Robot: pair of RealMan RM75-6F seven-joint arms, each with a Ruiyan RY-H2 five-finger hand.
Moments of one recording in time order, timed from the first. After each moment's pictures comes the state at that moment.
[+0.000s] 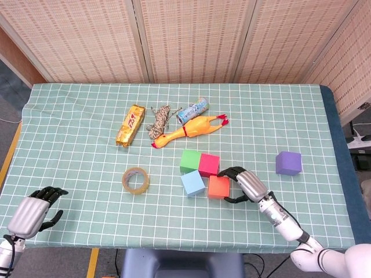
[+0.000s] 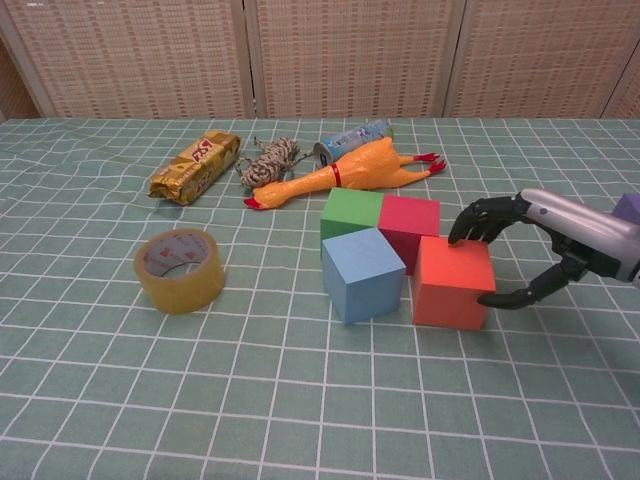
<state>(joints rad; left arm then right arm) -0.18 -1.17 0.07 -1.41 1.68 1.44 -0.02 0.53 -1.67 -0.03 -0.99 -1.66 1.24 0.55</state>
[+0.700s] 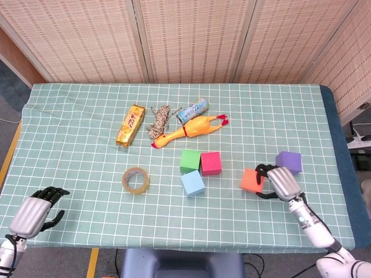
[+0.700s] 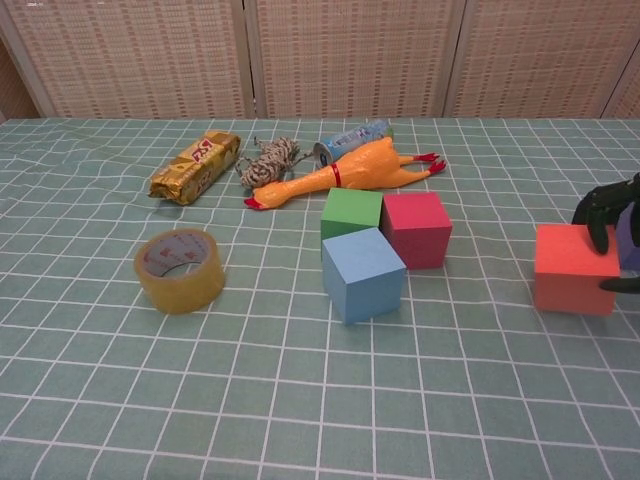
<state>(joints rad) -0.19 -1.17 0.07 -1.42 1.68 1.43 -0.01 0.44 -1.38 -0.02 -1.27 -1.51 1.17 0.20</state>
